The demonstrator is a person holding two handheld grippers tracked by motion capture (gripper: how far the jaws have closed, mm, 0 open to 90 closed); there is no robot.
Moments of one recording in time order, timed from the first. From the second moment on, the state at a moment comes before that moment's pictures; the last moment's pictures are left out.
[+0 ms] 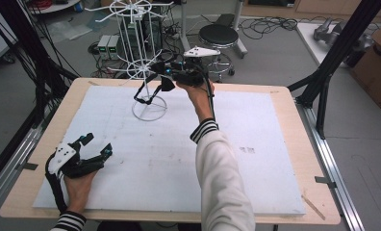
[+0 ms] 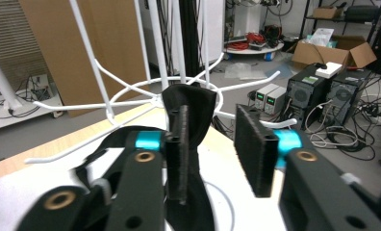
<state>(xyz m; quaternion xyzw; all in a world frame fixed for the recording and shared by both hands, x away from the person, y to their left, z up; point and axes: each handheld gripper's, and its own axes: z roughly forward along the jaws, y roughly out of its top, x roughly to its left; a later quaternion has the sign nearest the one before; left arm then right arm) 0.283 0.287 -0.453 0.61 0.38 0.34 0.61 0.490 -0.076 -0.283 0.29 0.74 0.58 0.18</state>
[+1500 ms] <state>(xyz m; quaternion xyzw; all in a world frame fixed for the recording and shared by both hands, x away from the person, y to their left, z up) 0.283 0.284 -0.453 0.61 0.38 0.35 0.60 0.256 -0.290 -0.428 0.36 0.69 0.53 0.34</state>
